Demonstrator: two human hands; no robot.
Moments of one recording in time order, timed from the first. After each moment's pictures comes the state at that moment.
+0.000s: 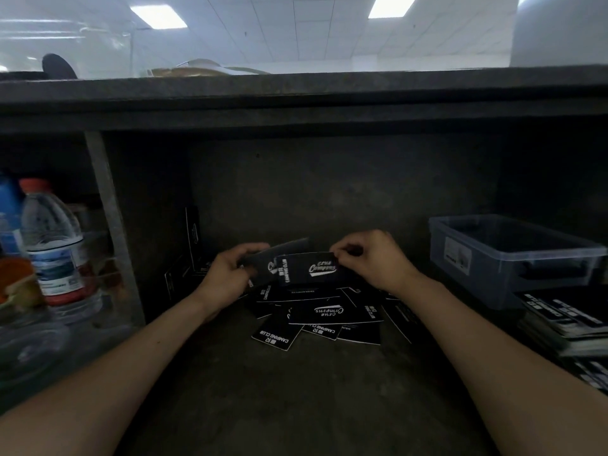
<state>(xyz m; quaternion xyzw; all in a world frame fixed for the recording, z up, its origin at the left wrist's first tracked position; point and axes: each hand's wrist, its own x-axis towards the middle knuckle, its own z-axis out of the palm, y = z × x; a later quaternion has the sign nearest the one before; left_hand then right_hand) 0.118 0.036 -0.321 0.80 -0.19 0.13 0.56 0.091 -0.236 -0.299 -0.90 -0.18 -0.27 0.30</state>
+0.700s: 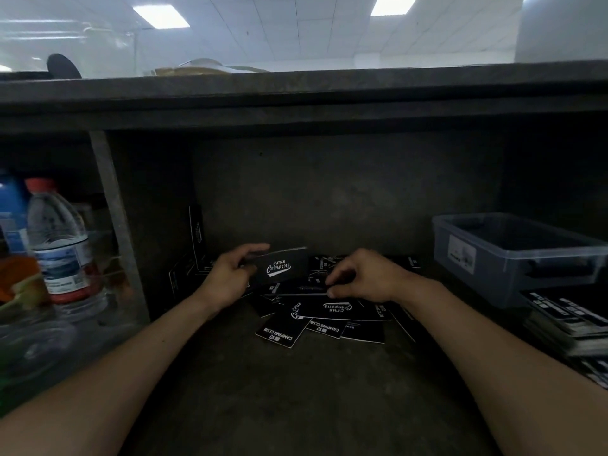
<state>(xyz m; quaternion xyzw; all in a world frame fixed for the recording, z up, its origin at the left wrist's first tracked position) 0.128 0.041 -0.327 0.81 -0.19 0.13 0.55 0.098 -0.231 -0.312 -0.94 -0.20 -0.09 0.24</state>
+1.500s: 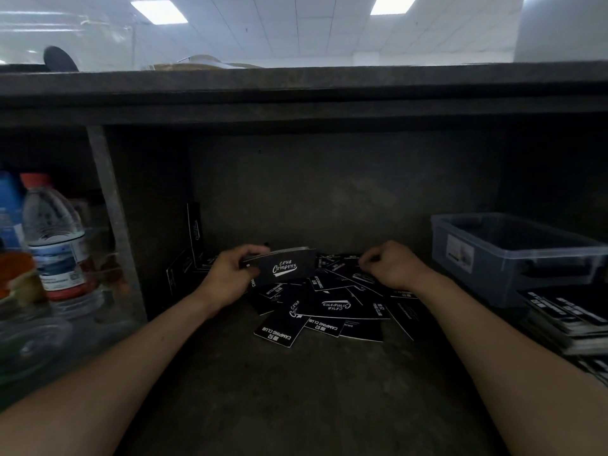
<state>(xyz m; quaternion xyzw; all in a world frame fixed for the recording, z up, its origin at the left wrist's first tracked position) 0.126 0.039 -0.328 0.81 -0.17 0.13 0.55 0.094 -0.256 -0.305 -0.96 0.02 -0.12 0.26</state>
